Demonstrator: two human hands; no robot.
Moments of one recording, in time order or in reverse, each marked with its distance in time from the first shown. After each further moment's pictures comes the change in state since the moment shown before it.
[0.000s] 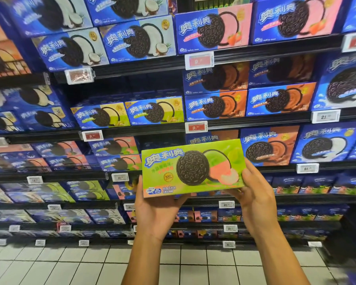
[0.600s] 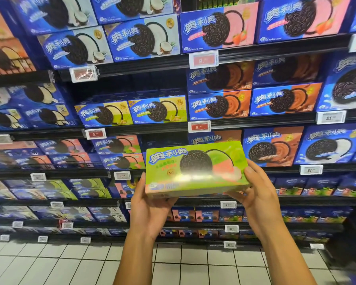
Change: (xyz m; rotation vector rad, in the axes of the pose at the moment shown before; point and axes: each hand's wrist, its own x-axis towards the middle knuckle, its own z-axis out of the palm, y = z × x) left_hand -0.006 0.018 -0.005 0.155 0.128 0.083; right_hand 0.005 -0.004 -0.002 -0.002 0.007 0.093
